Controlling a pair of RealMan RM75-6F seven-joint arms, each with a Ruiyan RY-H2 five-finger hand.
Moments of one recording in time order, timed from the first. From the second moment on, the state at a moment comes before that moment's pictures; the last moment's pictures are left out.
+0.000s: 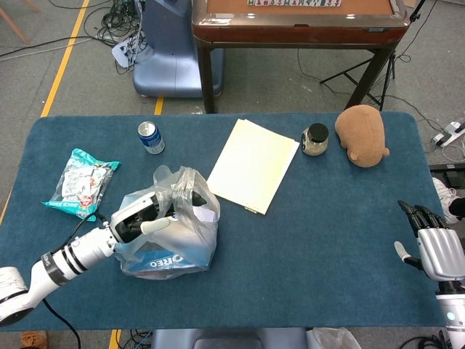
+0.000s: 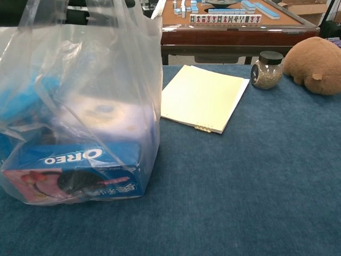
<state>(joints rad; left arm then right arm) -0.91 -0.91 -0.03 -1.83 1.72 1.02 -1.75 0.10 -1.07 0.07 -1.64 -1.46 1.42 -0.04</state>
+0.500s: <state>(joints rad) -1.02 -0.93 0.01 -1.72 1.84 1.07 -2.20 0.10 -1.07 0.07 -1.64 -1.45 1.42 -0.05</state>
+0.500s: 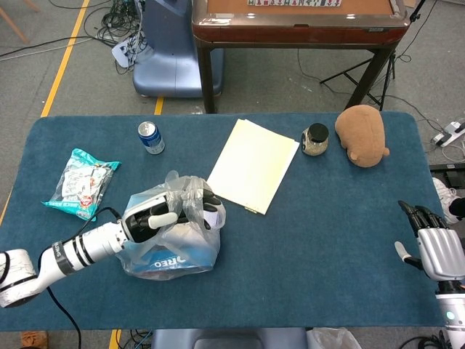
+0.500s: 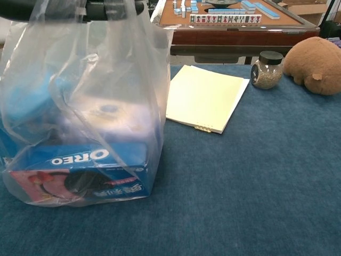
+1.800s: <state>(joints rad) -1.09 -0.72 0.16 -1.79 1.86 1.08 -2.44 0.10 -1.06 0.07 -1.66 -1.45 1.43 -0.06</state>
